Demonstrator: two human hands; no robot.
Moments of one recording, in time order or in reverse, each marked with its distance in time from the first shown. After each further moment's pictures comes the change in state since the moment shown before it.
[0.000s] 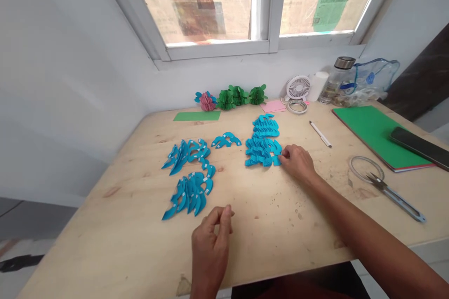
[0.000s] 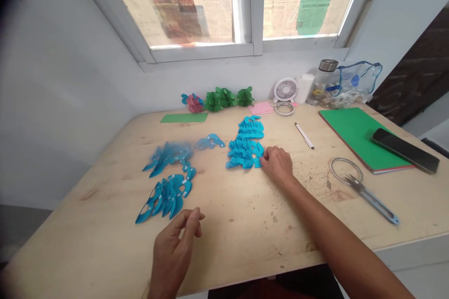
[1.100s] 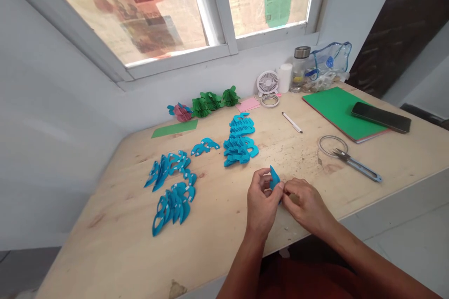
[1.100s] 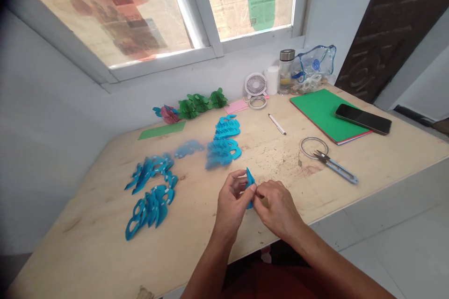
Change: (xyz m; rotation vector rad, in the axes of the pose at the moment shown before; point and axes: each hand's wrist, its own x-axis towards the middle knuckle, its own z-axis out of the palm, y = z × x) left_hand -0.008 0.060 0.122 -0.555 -0.453 -0.113; right_hand -0.145 0.018 -0.043 0.245 -0.043 -0.224
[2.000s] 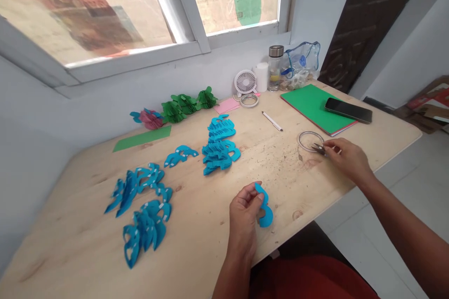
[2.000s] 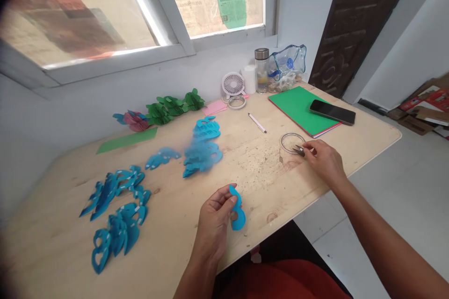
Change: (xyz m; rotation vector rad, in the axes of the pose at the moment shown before) left_hand -0.010 -0.014 -0.007 -0.289 0.041 -0.315; right_hand -0.005 0.127 -0.106 -0.431 0.391 0.456
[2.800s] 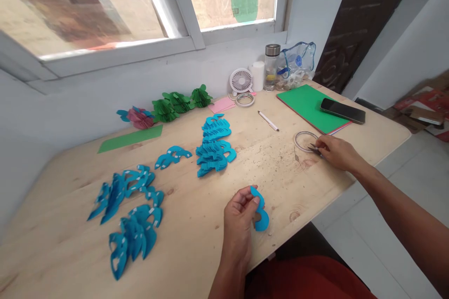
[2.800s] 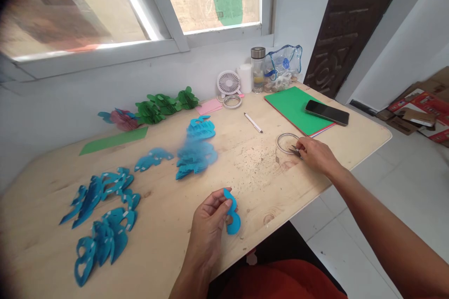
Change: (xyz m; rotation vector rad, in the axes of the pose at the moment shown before) left_hand -0.003 0.005 0.000 0.008 -0.014 0.007; right_hand 0.029 0.009 -0.002 -0.192 -0.265 -0.147
